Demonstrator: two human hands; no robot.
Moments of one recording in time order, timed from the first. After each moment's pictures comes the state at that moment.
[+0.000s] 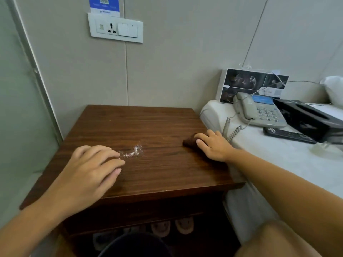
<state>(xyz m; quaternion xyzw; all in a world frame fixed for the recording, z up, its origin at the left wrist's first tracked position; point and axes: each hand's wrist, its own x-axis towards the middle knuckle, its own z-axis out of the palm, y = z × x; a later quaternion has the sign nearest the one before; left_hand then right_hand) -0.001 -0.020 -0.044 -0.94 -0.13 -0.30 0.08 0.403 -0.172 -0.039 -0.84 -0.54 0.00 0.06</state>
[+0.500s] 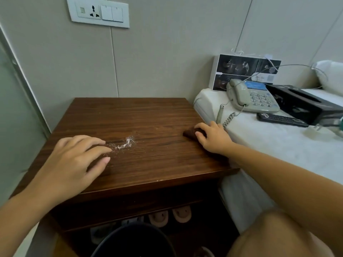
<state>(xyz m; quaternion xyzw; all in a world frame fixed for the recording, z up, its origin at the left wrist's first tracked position) 0.003 -0.003 -0.050 -0.94 -0.17 -0.29 0.07 0.405 -0.184 -0.059 -0.87 -0.47 -0.05 0.11</state>
